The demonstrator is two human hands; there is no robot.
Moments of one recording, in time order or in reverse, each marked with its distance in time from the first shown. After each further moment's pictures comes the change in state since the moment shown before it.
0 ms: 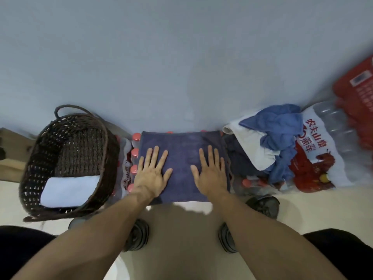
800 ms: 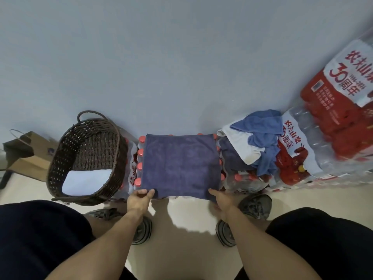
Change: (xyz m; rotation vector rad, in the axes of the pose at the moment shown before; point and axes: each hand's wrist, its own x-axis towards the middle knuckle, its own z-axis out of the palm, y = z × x) left_hand -0.100 -0.004 0.007 -1.221 0.156 -0.847; right_hand -0.087 0.041 0.016 1.403 -0.256 0.839
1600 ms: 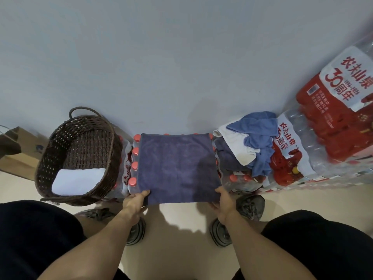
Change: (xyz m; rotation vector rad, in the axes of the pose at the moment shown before) left_hand 0.012 -0.006 0.004 -0.102 -0.100 -0.274; right_hand -0.020 -0.007 -0.010 0.383 0.031 0.004
